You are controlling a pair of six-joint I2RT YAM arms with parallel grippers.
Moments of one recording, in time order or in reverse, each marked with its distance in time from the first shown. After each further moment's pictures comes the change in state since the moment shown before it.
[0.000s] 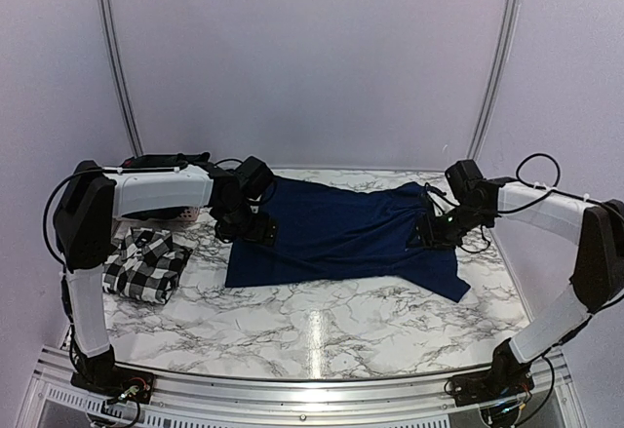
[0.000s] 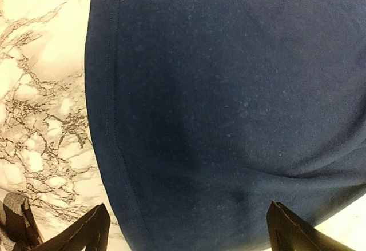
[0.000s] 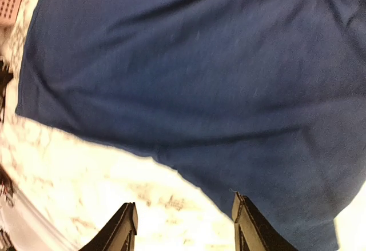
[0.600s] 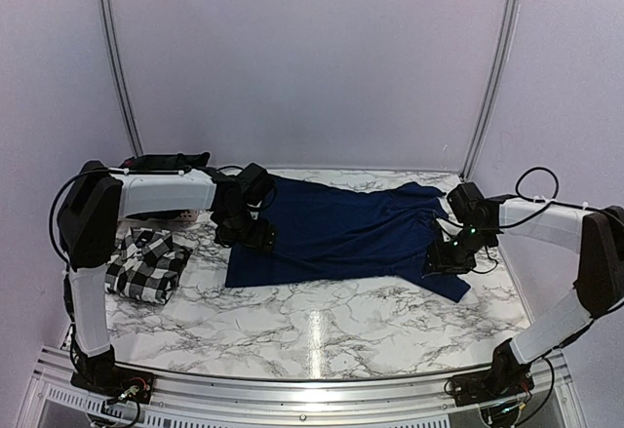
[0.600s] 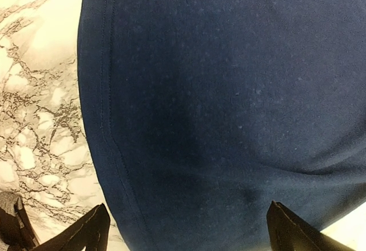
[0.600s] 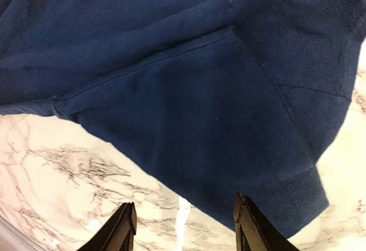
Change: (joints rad) left arm 0.000 0.021 -0.019 0.000 0.013 0.011; right arm 0.005 -0.071 -0.191 -0.058 0.159 0.009
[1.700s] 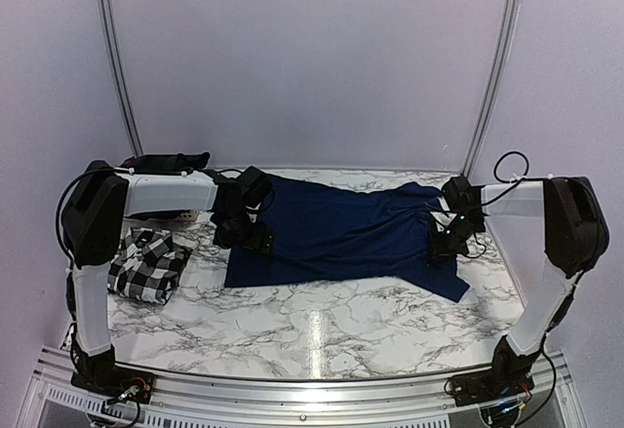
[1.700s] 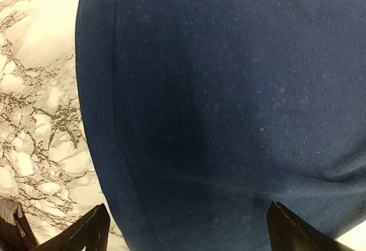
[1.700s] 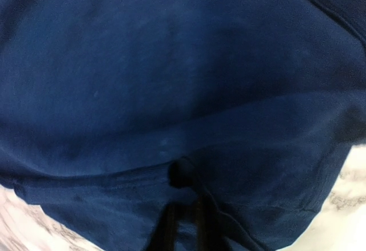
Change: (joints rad) left arm 0.022 0.036 0.000 0.000 0.003 0.032; right arm -0.094 0.307 0.193 0.050 0.019 -0.118
